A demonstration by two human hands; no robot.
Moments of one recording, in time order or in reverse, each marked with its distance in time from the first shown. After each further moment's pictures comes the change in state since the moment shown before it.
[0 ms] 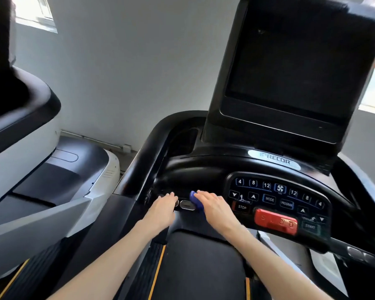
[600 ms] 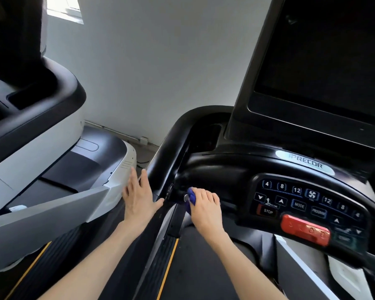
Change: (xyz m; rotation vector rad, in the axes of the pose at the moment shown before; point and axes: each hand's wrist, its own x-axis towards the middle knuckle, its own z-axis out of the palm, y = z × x) left_hand -0.037 -0.077 -0.014 -0.089 0.384 -0.478; right_hand 0.031 -0.070 0.067 0.012 0.158 0.163
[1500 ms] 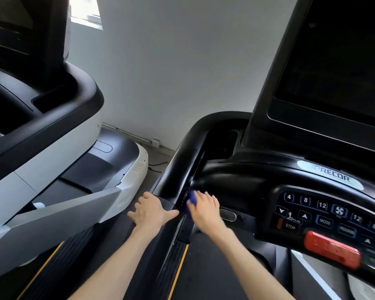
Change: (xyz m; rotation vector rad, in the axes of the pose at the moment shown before) left_hand 0.011 -0.007 -0.005 -0.006 -0.296 -0.385; right_hand 0.039 -0.043 -0.016 0.185 -0.306 0.135
